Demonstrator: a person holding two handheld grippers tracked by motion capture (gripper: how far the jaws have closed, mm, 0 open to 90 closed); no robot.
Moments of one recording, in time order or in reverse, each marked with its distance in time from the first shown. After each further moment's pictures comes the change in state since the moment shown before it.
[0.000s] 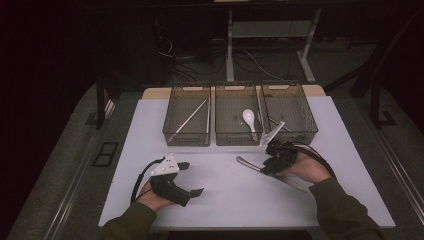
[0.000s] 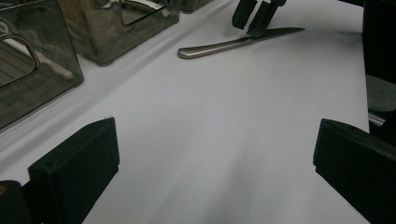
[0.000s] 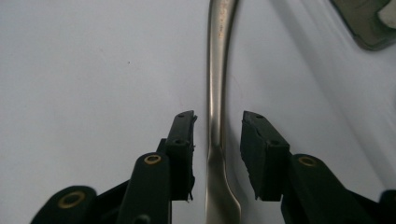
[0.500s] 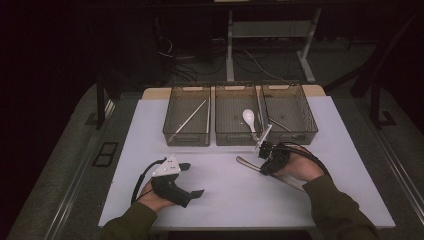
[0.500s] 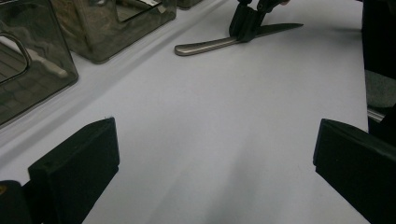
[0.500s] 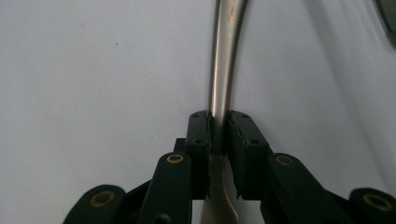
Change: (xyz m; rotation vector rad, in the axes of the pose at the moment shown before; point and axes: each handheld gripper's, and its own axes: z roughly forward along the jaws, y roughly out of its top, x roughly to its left) left arm -0.002 0.000 0.002 0.011 -0.003 0.004; right arm 0.004 0.013 0.015 0.132 -0.028 -0.069
